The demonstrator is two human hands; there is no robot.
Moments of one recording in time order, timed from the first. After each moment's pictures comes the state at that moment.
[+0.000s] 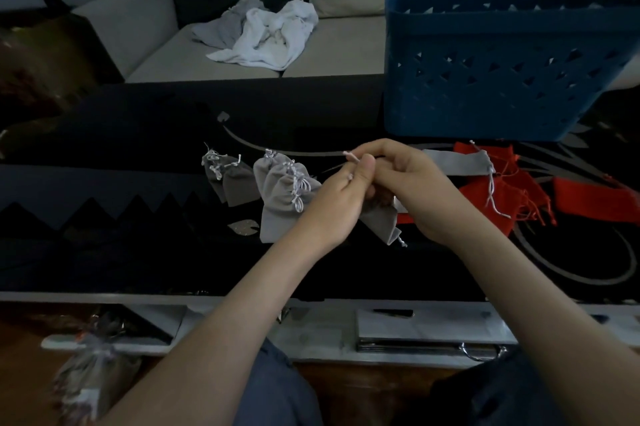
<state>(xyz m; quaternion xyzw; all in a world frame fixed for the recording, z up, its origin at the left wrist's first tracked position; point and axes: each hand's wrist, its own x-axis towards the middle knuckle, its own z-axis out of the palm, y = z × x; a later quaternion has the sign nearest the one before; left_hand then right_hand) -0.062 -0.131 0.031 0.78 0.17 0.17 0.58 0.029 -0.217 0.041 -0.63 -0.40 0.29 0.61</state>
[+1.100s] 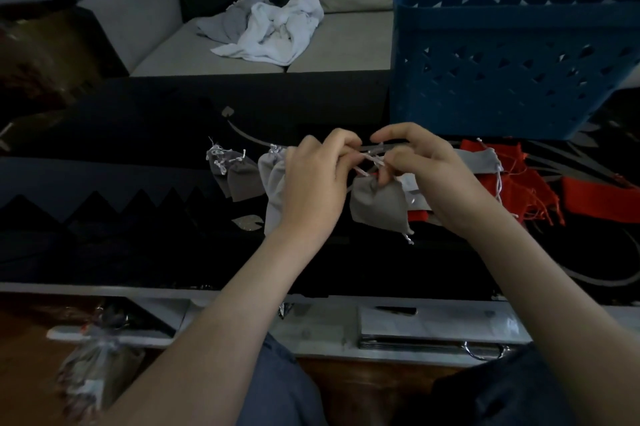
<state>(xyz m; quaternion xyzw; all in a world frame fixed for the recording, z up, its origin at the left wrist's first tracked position) -0.065 -0.106 0.023 0.88 0.20 0.40 0.20 0.040 -0.227 0.050 -0.62 -0.40 0.28 0.61</state>
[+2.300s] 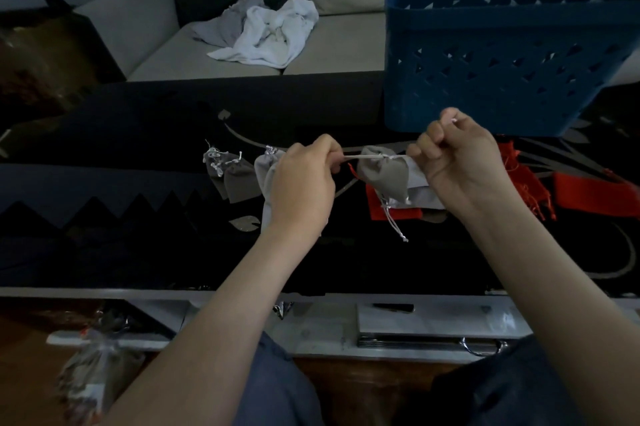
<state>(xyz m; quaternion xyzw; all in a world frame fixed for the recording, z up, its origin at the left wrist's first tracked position) -0.069 -0.105 0.027 0.88 0.24 0.37 0.17 0.057 -0.227 0.053 -0.36 -0.14 0.30 0.87</state>
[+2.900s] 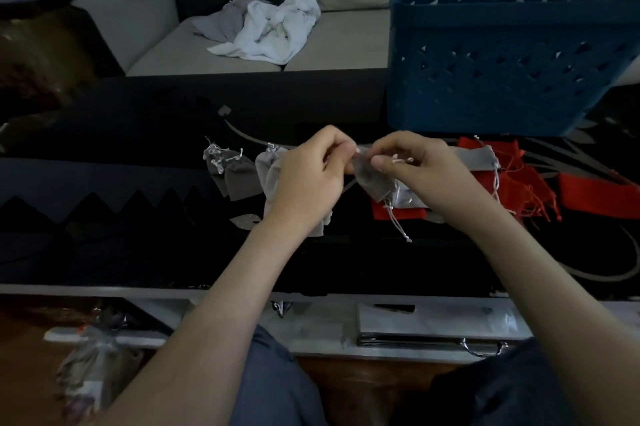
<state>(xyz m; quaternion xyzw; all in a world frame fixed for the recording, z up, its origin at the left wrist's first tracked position) -0.078 -0.111 0.045 0.85 0.18 0.33 0.38 0.042 -0.226 0.046 -0.72 -0.47 0.16 0.49</state>
